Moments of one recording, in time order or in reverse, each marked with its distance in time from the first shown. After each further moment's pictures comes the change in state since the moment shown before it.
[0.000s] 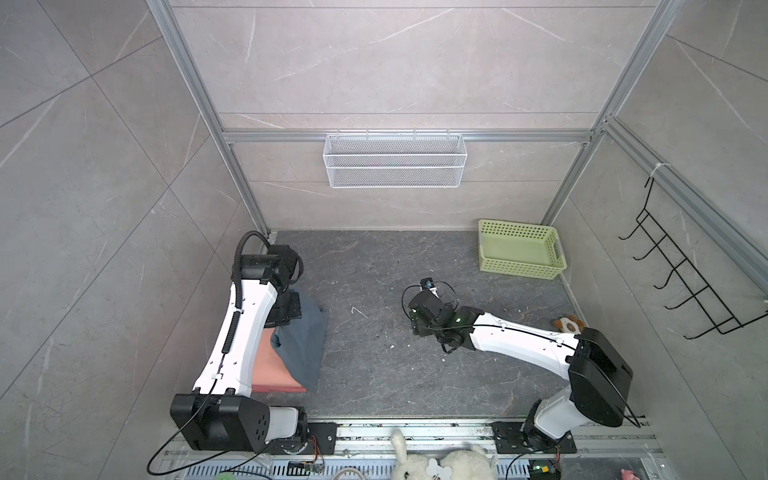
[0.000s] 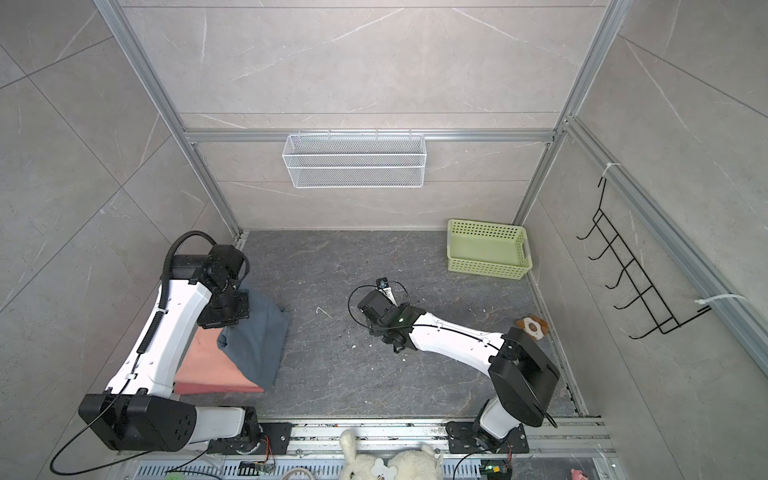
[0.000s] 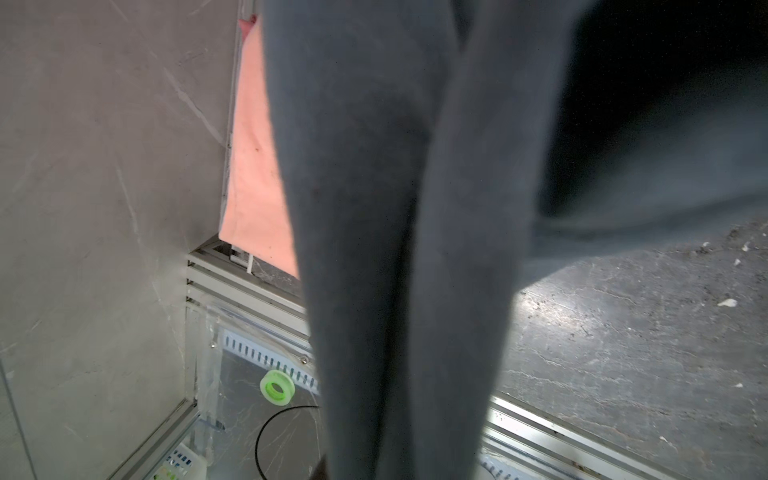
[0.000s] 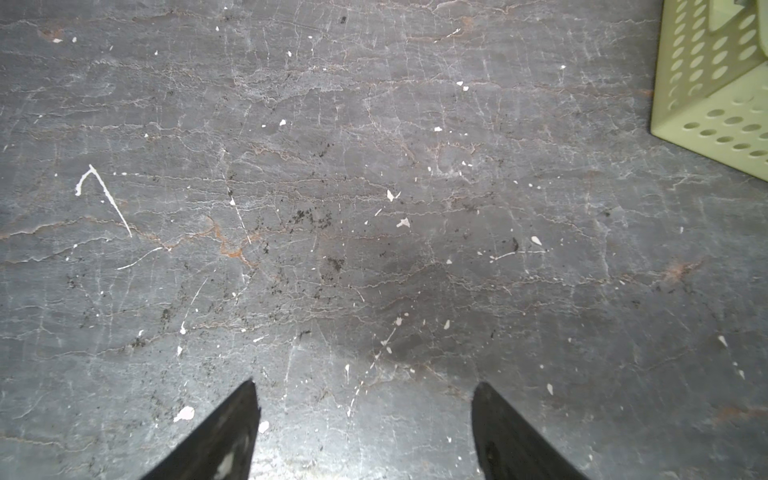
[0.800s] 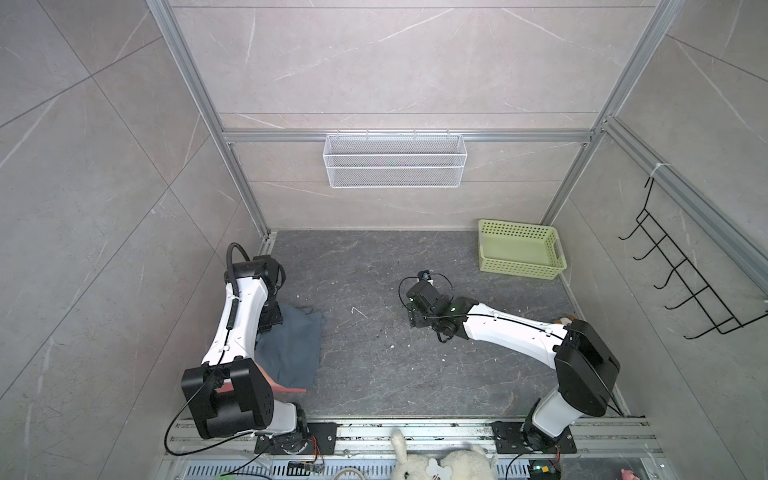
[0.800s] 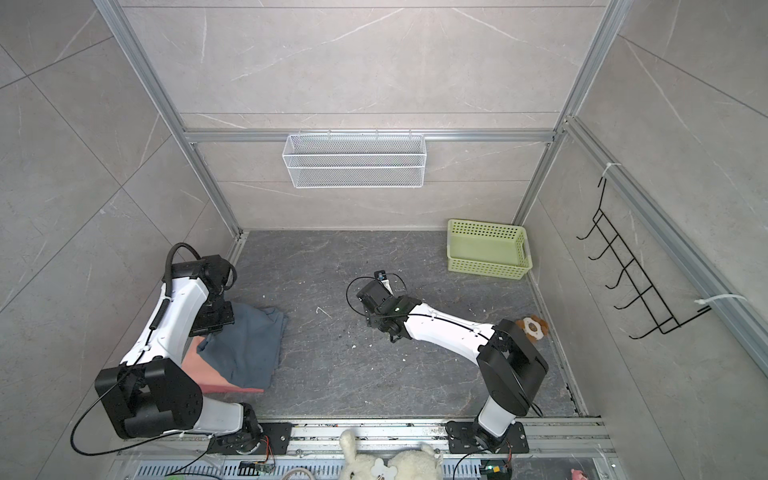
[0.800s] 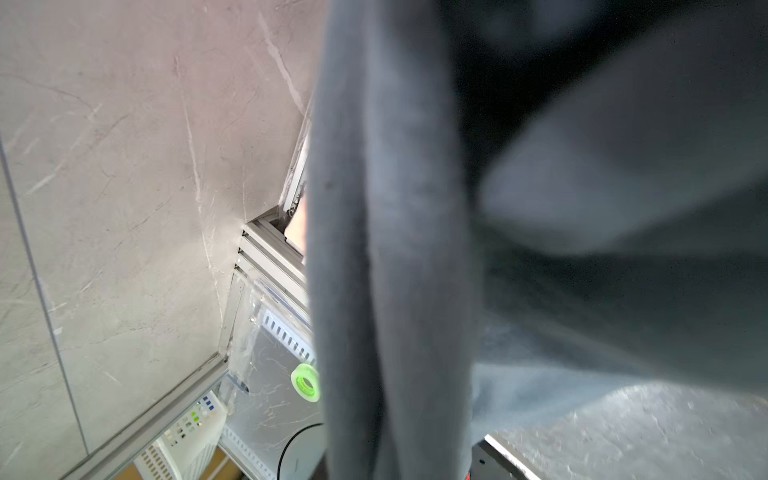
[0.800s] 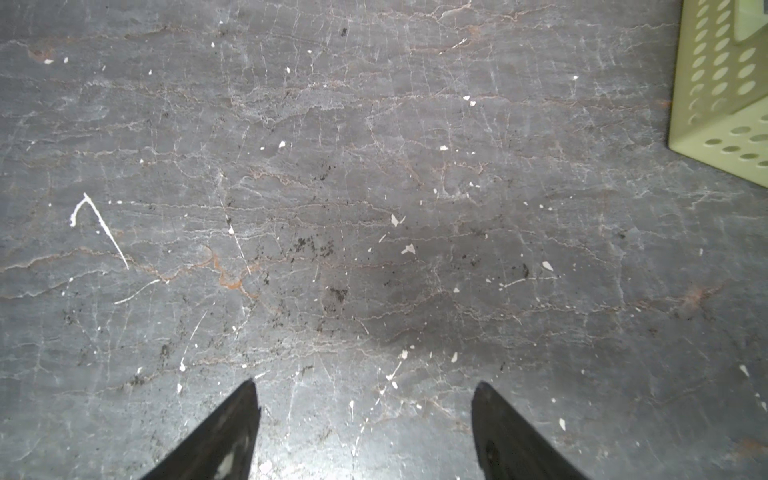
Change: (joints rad) left arm 0.237 0.101 -0.171 0.171 -0.154 0.002; right arm -0.053 0.079 0.092 -0.005 -0.039 -0.030
